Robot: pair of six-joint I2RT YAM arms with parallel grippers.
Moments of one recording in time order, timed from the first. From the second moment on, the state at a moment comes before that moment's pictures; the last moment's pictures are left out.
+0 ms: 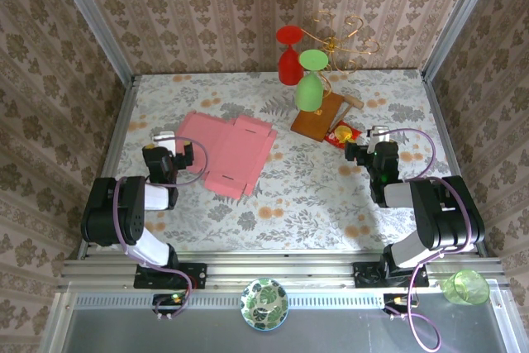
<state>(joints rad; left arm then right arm) -0.04 1.57 0.36 0.88 -0.15 0.07 0.04 1.53 0.38 0.78 0.12 0.05</state>
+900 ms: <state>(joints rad) -0.18 1.12 0.59 -0.30 0.14 -0.61 0.22 1.08 0.79 -0.39 -0.03 0.72</state>
